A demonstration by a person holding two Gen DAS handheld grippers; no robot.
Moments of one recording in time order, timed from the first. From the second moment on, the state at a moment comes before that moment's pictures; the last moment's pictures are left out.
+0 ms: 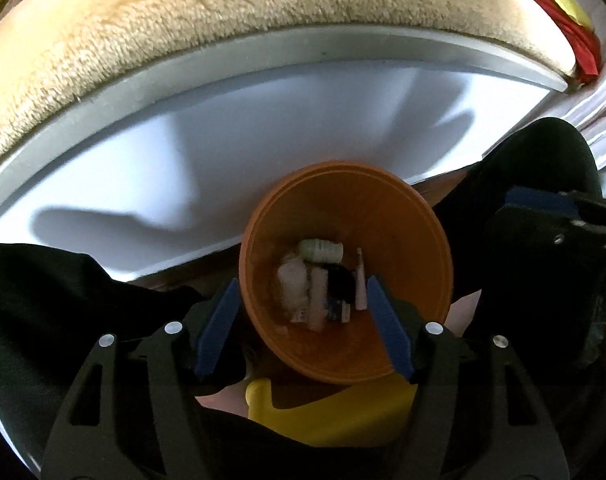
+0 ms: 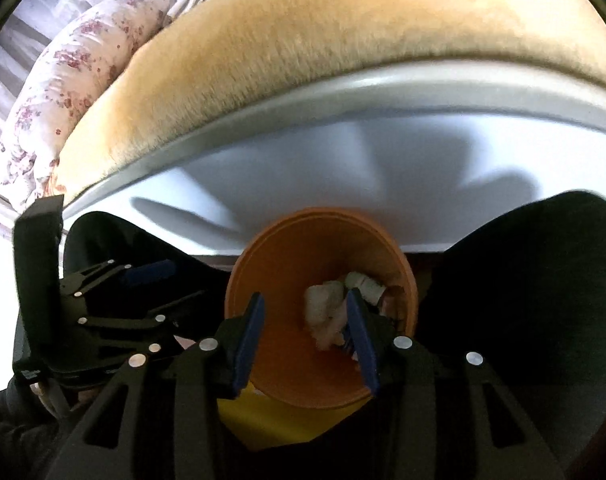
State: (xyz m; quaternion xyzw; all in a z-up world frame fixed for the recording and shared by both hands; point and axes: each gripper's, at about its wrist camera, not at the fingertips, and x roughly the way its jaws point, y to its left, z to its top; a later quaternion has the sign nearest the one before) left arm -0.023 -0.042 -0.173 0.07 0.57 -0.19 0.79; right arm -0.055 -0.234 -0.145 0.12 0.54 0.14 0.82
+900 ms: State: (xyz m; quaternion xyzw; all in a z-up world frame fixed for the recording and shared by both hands) left arm -0.018 -0.047 -0.075 0.06 0.45 -0.21 0.86; right arm 0.225 -0.311 -0.030 0.06 0.43 0.03 0.90
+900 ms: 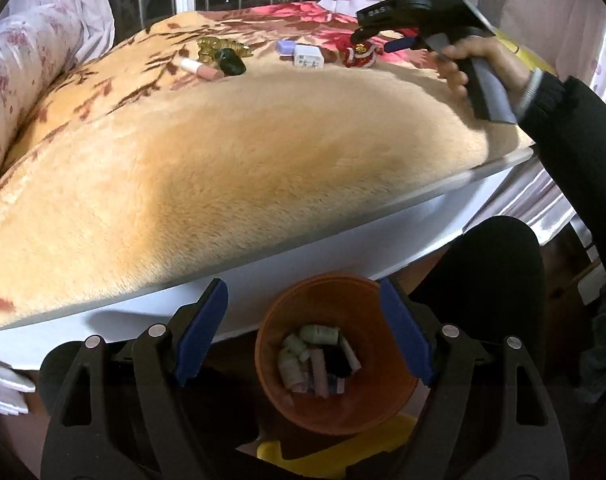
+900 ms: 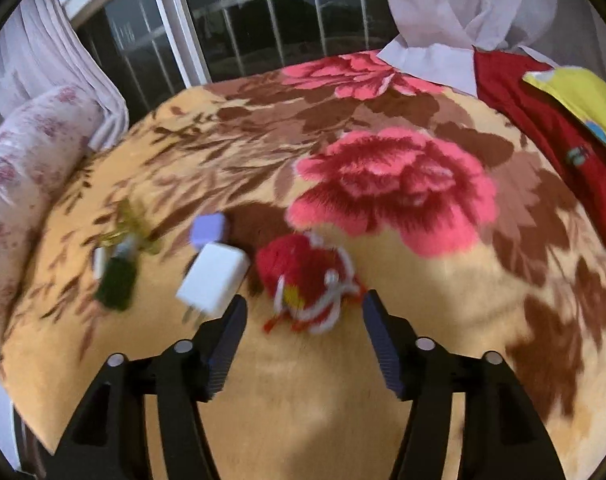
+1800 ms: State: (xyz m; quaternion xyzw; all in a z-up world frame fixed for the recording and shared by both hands) left arm 0.100 -0.109 -0.028 0.05 0.43 -0.20 0.88; right arm 0.135 -0.351 -0.029 0.15 0.36 0.04 0.92
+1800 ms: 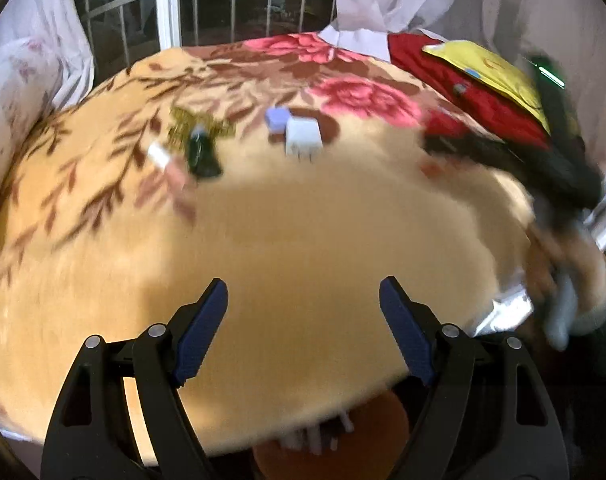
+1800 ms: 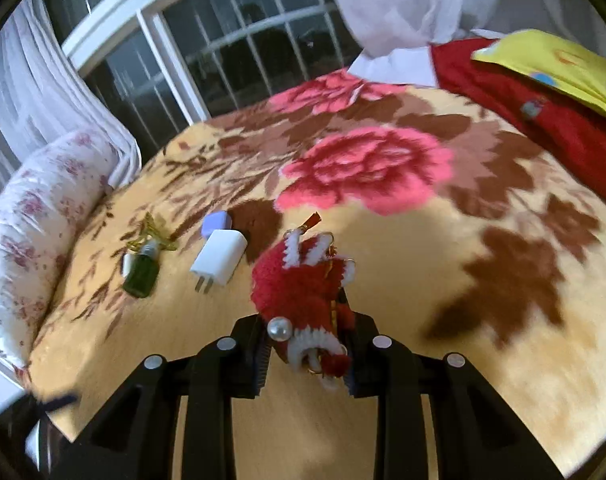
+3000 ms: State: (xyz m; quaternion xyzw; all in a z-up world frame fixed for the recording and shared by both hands) left arm 0.272 -0.201 -0.059 0.07 0.47 -0.10 0.87; right arm 0.051 -0.389 -0.038 0.21 0.32 0.04 0.92
